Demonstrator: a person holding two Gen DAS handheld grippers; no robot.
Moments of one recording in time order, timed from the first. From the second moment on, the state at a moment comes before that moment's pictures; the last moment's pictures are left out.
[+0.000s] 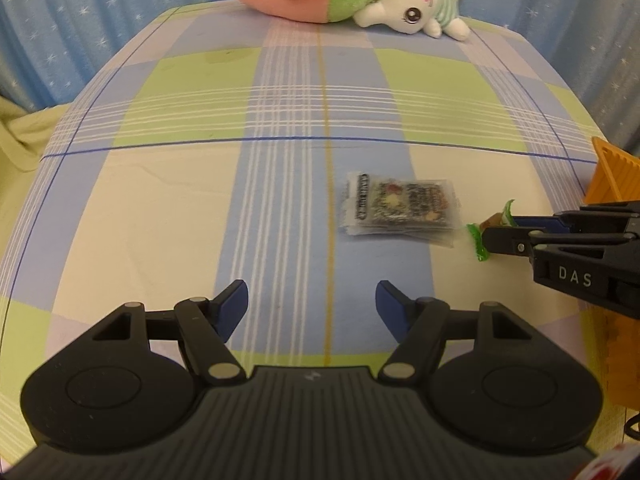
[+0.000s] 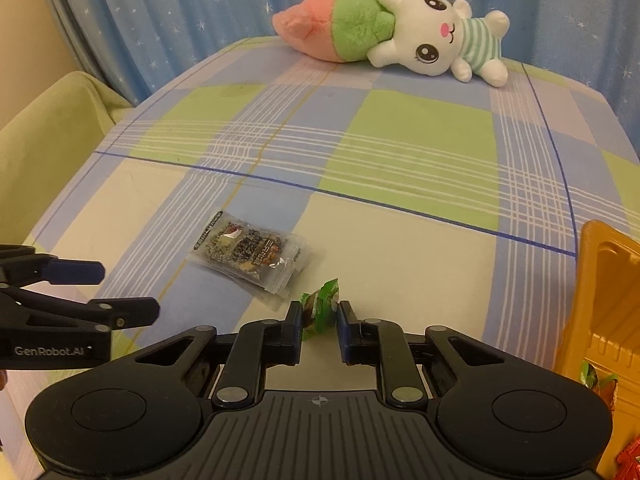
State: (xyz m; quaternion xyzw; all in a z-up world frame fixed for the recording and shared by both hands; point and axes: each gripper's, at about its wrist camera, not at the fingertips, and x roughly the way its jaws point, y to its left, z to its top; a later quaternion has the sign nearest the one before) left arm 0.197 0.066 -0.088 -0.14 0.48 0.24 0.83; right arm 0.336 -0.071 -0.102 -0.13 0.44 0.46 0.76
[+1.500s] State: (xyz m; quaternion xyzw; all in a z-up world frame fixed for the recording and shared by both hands) left arm 0.302 0.076 -0.113 -0.02 0.50 0.11 0.86; right arm 0.358 -0.154 -0.049 0.00 0.43 0.35 0.83
